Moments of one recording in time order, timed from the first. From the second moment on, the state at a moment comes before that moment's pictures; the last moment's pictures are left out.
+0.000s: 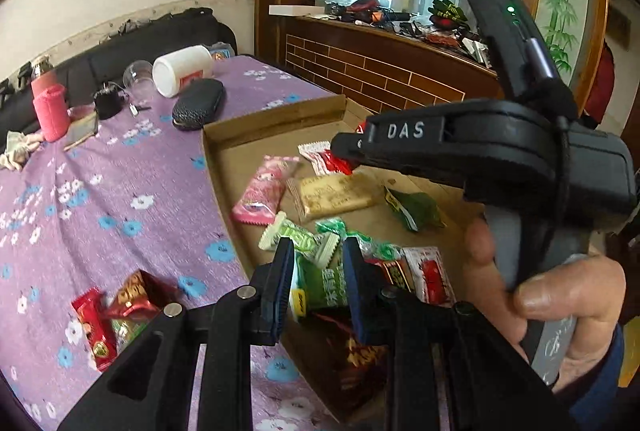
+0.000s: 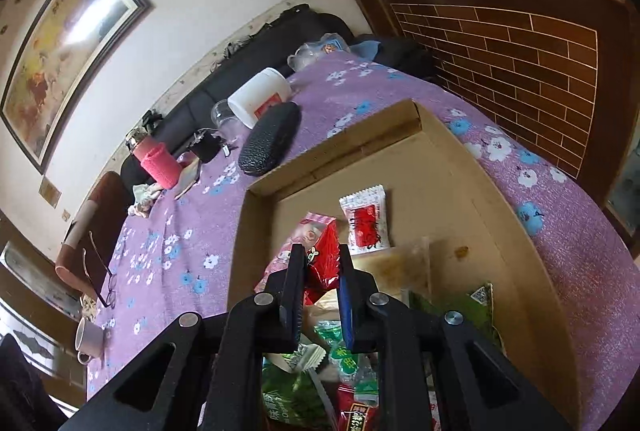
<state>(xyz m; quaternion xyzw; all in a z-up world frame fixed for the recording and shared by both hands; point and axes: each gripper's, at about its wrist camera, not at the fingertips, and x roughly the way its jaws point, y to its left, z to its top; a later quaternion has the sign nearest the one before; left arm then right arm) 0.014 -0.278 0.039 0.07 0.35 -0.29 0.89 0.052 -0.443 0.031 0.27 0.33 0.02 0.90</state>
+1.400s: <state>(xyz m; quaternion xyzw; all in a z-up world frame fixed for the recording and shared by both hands) 0.084 -0.179 0.014 0.00 0.44 -0.21 0.88 0.056 -0.446 0.022 0.28 0.35 0.01 0.89</state>
